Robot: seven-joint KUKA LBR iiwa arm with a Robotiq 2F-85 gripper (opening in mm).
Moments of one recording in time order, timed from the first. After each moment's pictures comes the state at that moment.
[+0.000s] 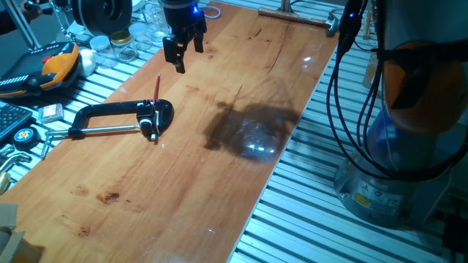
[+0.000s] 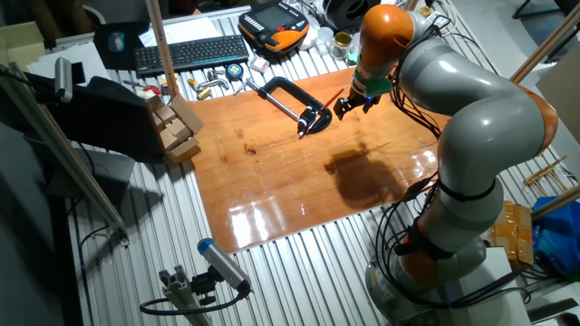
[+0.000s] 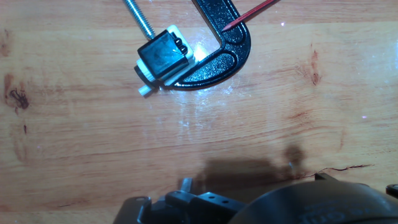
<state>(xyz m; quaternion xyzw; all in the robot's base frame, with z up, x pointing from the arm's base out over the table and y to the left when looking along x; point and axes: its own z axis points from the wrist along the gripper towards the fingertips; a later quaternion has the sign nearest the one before) 0.515 0.001 0.236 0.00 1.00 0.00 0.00</state>
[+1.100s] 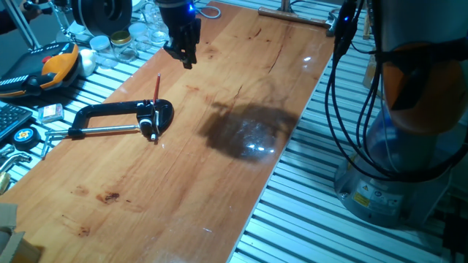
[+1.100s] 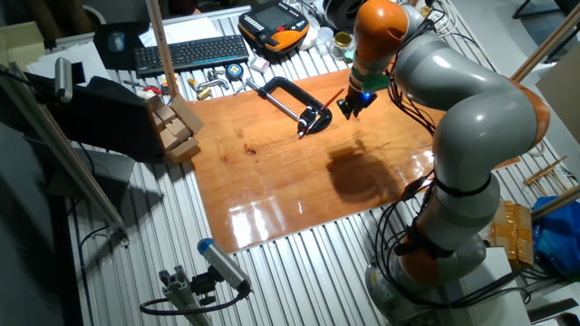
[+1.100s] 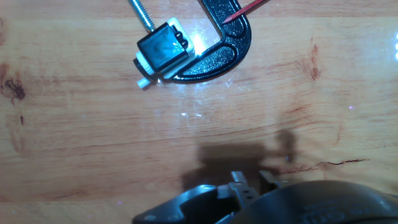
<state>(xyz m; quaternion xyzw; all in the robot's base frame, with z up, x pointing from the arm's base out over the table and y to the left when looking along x) 0.516 0.002 0.238 -0.01 1.00 -0.01 -0.02</state>
